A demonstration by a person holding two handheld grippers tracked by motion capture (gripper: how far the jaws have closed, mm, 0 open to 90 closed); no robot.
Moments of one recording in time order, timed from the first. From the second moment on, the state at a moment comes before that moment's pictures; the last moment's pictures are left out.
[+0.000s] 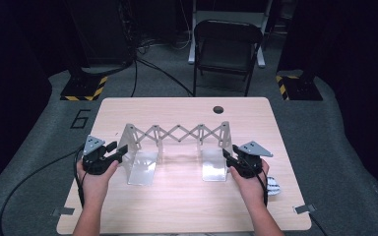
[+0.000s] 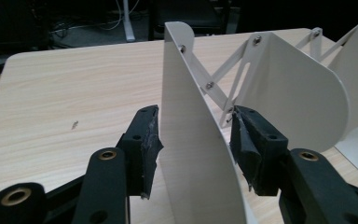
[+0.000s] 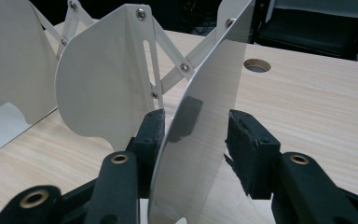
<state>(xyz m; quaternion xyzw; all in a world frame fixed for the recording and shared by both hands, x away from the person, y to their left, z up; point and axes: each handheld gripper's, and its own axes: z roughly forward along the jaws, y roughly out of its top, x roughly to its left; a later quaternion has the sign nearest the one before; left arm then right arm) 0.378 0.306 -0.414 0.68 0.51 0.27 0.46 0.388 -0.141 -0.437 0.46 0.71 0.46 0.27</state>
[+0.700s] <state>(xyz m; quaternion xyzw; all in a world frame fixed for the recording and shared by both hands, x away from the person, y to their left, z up) 0.377 0.299 -0.426 0.70 0.50 0.27 0.43 0.389 -0.147 -0.441 0.47 0.70 0.46 0.27</state>
